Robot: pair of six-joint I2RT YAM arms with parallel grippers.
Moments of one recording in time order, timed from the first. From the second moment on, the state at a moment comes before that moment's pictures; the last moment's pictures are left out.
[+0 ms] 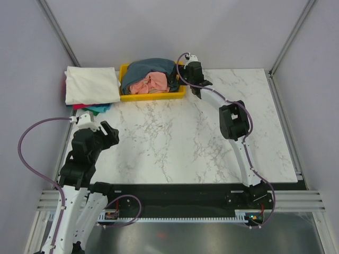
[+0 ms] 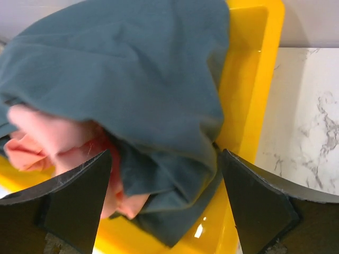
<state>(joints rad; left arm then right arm) -0.15 0.51 0.75 -0.65 -0.15 -0.41 0.40 2.52 2.13 0.07 -0.14 0.43</state>
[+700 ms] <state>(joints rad) -0.14 0.53 0.75 -0.65 -0.13 -0.41 0.41 2.62 2.14 0.23 -0.07 0.39</state>
